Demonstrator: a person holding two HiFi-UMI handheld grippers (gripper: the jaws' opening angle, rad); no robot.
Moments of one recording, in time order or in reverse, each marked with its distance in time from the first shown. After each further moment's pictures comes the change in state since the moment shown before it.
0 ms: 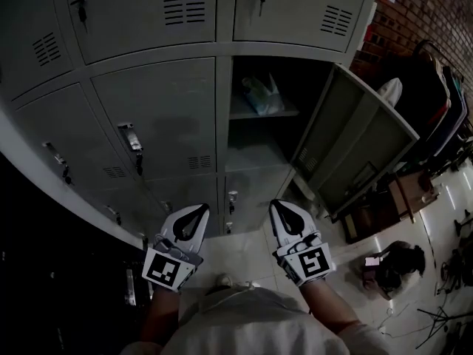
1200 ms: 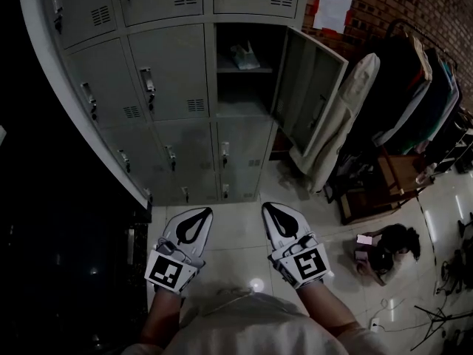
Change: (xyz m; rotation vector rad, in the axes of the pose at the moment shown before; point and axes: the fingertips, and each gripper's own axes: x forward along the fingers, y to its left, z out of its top) left arm -0.153 -0.261 0.051 0.015 0.052 0.063; right arm -0.272 0.096 0.034 0.039 -0.026 0.154
